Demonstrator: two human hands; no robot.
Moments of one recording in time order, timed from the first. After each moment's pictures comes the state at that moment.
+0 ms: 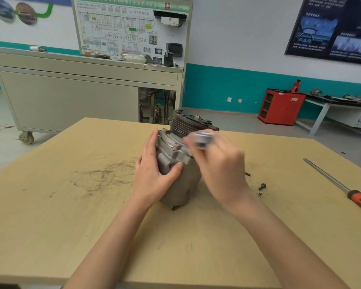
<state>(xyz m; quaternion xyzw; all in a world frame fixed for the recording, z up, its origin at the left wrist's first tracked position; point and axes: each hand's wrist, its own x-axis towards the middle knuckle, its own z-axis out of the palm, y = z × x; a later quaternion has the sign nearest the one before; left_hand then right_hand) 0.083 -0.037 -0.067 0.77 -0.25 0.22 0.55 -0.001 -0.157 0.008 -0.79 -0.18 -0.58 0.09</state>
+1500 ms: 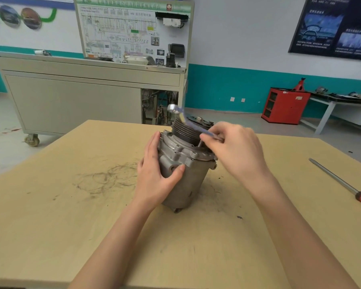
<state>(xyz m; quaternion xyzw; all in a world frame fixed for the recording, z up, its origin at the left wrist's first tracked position) 0.077 -0.036 -0.063 0.77 -0.24 0.21 0.56 0.004 -0.180 0.040 -0.92 0.03 -0.35 0.18</state>
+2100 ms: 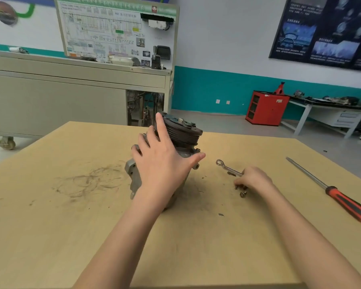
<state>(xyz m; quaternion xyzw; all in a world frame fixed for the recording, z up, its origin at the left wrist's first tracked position) 0.051 -0.087 -0.007 0.92 -0.13 0.25 0.29 0.039 -0.342 -0.059 -0.93 0.34 -0.01 0.12</state>
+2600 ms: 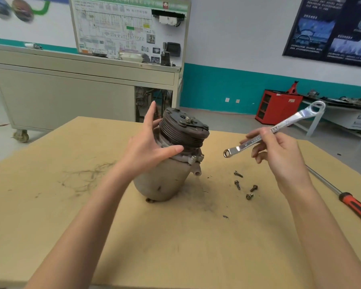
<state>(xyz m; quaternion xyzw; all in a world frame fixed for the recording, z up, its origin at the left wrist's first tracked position) 0.102 -0.039 -0.007 0.80 -0.31 0.10 0.51 -0.023 -0.272 0.023 -0.76 0.06 -0.34 0.55</state>
